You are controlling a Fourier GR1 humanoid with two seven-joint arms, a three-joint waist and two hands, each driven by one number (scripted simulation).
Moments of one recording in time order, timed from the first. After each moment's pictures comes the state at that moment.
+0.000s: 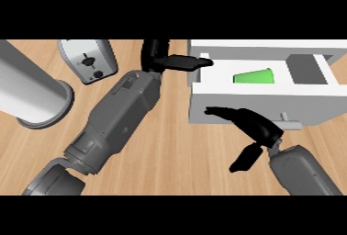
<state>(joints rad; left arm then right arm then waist) -1.15 0.02 -0.23 -0.45 0.66 0.24 -0.56 -0.34 -0.34 0.35 -1.40 0.40 0.42 -0.02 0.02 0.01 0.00</state>
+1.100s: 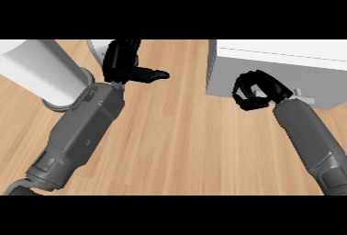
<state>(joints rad) -0.91 0.18 -0.24 -0.69 0.68 0.06 -0.50 -0.77 -0.33 0.10 -0.58 0.43 0.22 -0.42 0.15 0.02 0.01</state>
